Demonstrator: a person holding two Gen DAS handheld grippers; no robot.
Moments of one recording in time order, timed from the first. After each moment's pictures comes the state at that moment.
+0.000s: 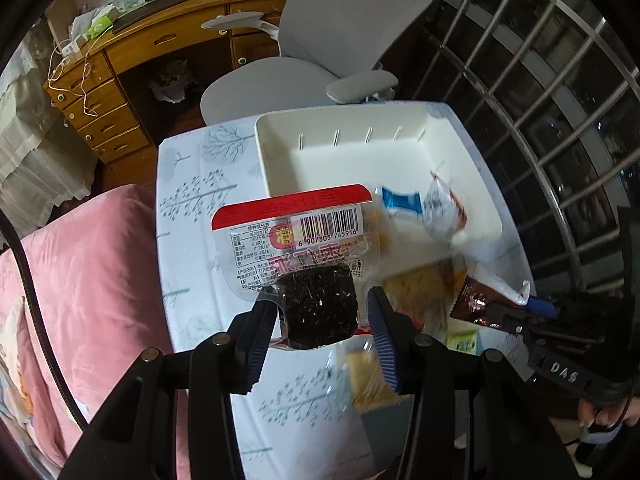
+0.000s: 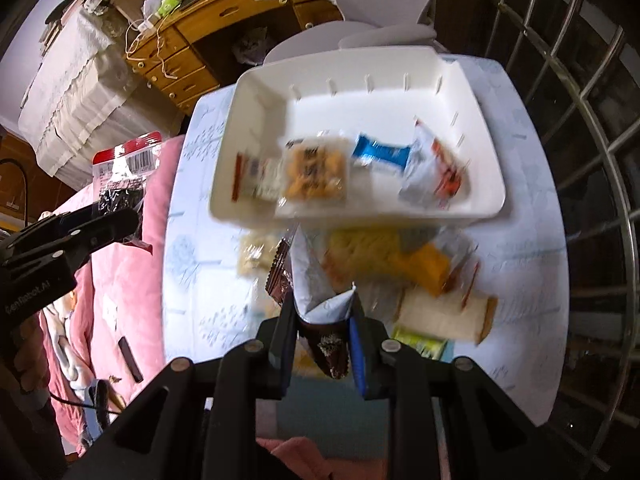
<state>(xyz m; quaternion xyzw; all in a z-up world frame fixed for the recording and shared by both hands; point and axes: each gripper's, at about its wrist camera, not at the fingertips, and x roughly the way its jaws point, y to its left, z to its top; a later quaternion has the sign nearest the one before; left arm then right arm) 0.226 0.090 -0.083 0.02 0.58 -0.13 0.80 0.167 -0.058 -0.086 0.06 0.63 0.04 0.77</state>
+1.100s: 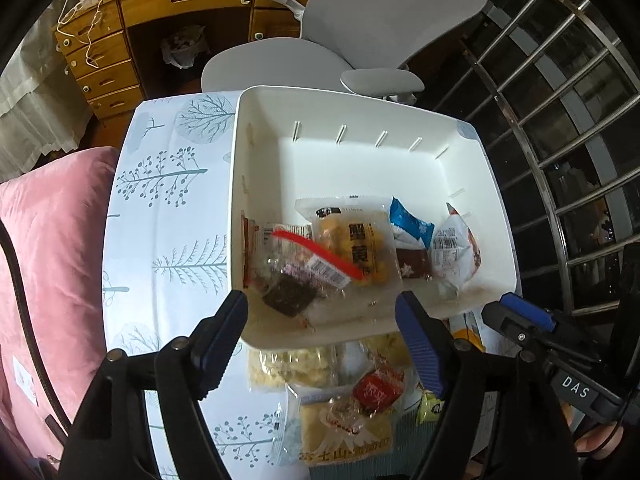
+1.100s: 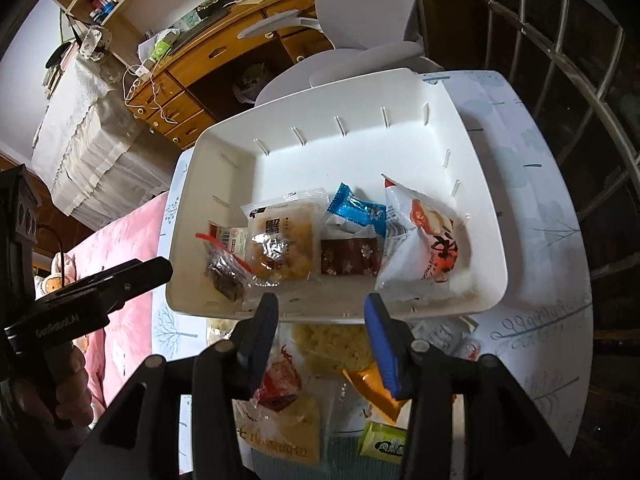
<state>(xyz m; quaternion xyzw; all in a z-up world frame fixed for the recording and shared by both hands) 0.266 0.069 -0.152 -0.07 0.60 -0.10 0.79 0.215 -0.115 -0.124 0.12 0.58 0.06 0.80</state>
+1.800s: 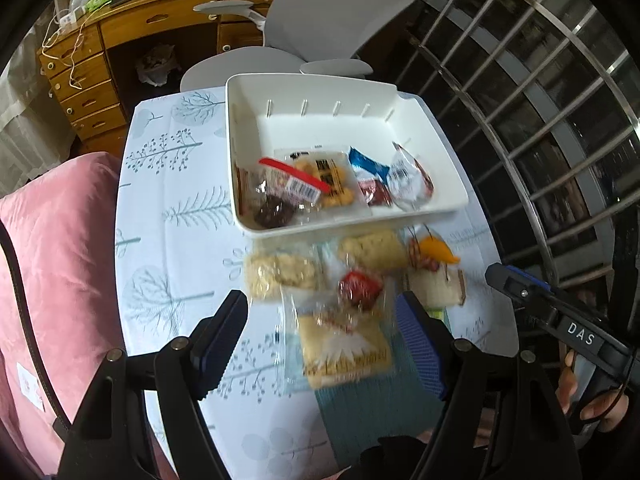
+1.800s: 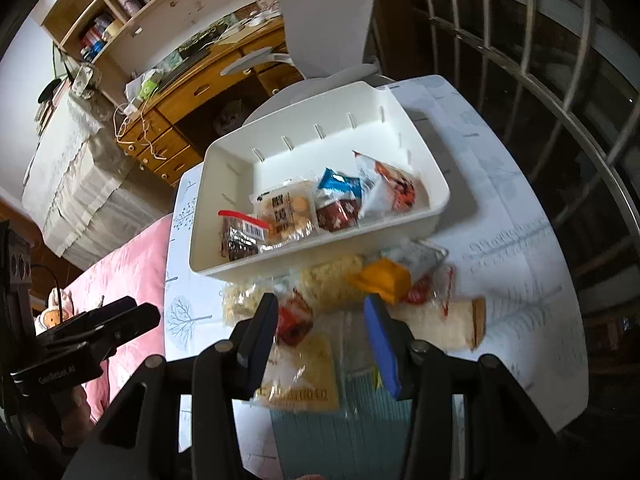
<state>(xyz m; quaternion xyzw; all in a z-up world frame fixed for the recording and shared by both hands) 0.154 0.089 -0.115 -0.04 0.58 -0.17 0.80 0.102 -0.105 -0.085 0.16 0.53 -0.02 0.83</state>
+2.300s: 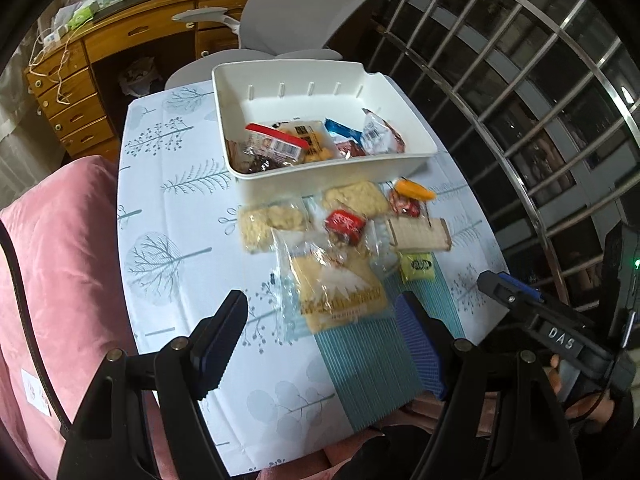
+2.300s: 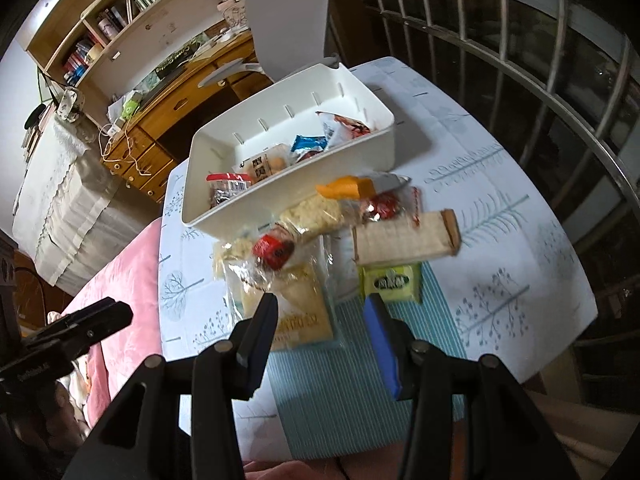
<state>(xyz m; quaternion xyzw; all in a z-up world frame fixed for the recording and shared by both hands) 0.083 0.102 -0.108 -0.01 0.57 -0.22 0.79 -0.001 -0.088 -0.099 0.19 0.50 -0.07 0.84</state>
